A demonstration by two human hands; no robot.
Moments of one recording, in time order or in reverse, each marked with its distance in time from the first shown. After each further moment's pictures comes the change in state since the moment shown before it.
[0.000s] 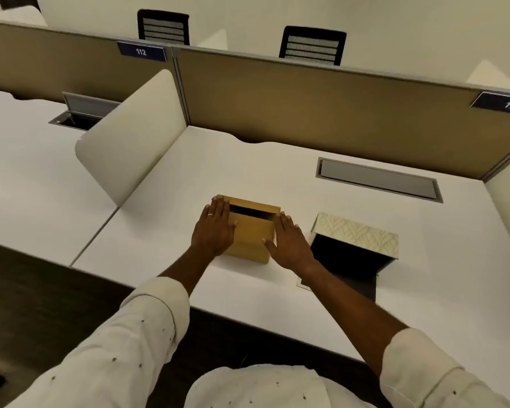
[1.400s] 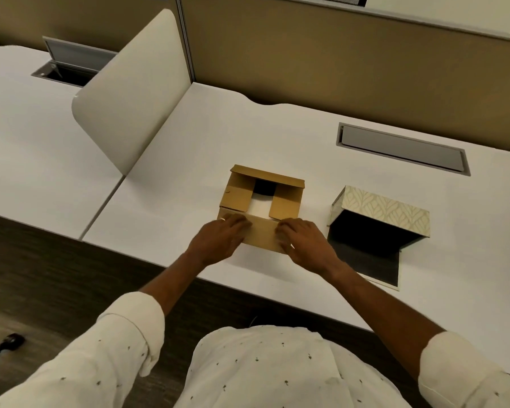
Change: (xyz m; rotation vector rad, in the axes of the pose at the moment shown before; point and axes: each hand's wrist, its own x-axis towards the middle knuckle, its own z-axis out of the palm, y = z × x) left_hand -0.055 -0.068 0.049 -0.136 0.034 0.424; right_hand -0.014 0.001 0.054 -0.181 0.088 -0.370
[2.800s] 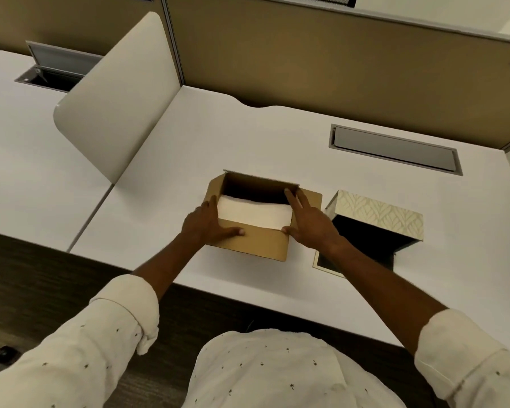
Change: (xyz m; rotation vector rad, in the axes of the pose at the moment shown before) left_hand 0.059 -0.026 -0.020 -0.190 -0.286 -0.642; right_hand 0.044 0.032 -0.042 0.058 -0.197 0.334
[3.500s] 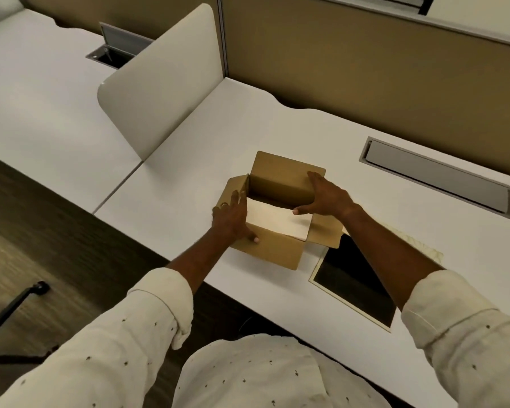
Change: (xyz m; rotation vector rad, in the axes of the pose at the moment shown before) left_hand -0.009 0.080 0.011 0.132 -0.068 -0.139; right_hand 0.092 0.056 -0.054 0.055 -0.187 -0.029
